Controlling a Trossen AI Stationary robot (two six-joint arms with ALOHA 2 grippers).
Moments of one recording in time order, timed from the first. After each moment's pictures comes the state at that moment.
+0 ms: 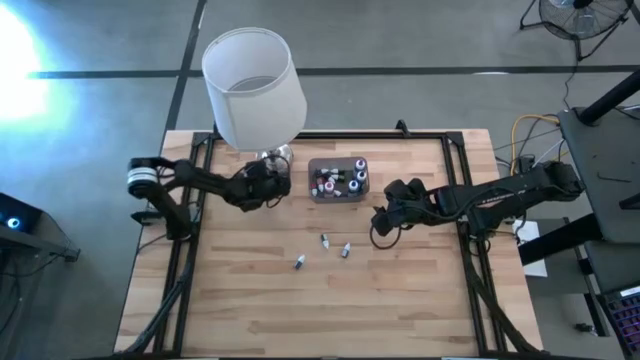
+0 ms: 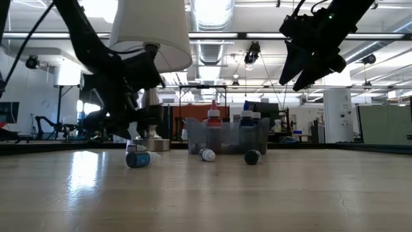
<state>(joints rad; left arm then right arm) 0.27 1.61 0.62 -0.03 -0.87 -1.12 0.14 1.25 0.86 -0.64 0.55 0.86</state>
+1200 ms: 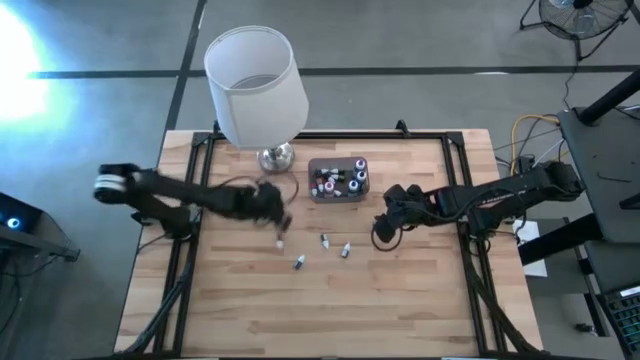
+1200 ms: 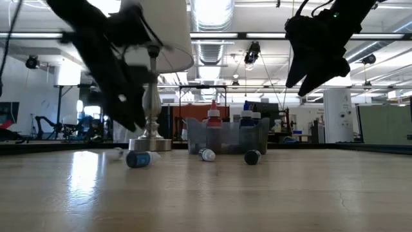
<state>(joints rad) 0.03 1.37 0.71 -0.37 -0.38 -0.84 0.15 1.25 0.85 -0.66 0.41 0.88</state>
